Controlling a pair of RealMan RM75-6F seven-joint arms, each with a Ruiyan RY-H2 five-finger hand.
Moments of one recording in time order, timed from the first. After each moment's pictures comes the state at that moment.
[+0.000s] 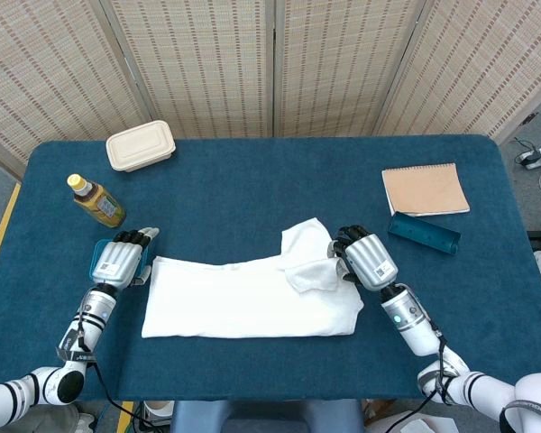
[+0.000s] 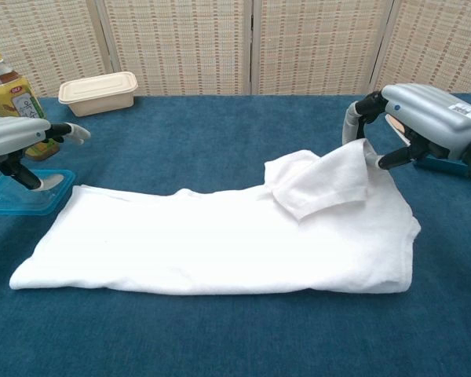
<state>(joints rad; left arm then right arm) -0.63 -1.43 -0.14 -1.43 1.04 0.98 0.37 0.58 -1.68 0.12 -1.02 -1.62 1.28 0.17</state>
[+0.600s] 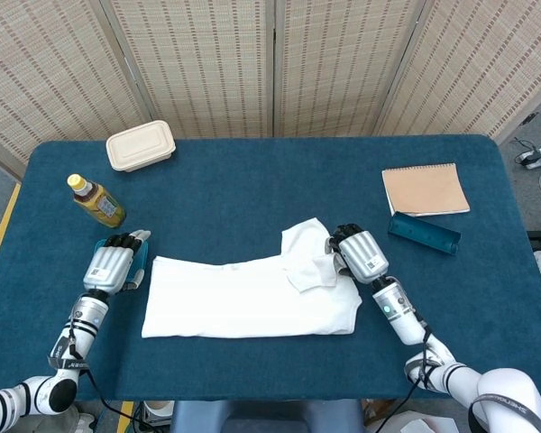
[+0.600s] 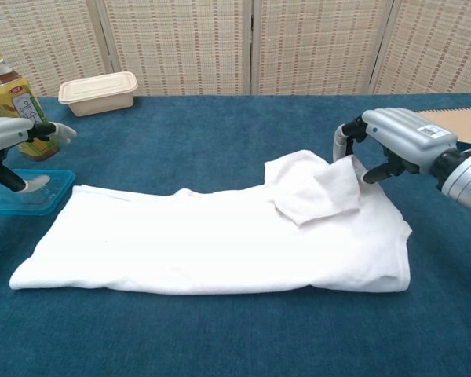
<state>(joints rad) -0.59 -1.39 -0.13 -1.48 1.03 1.02 0.36 0.64 -1.84 0.11 -0.73 -1.58 1.19 0.27</state>
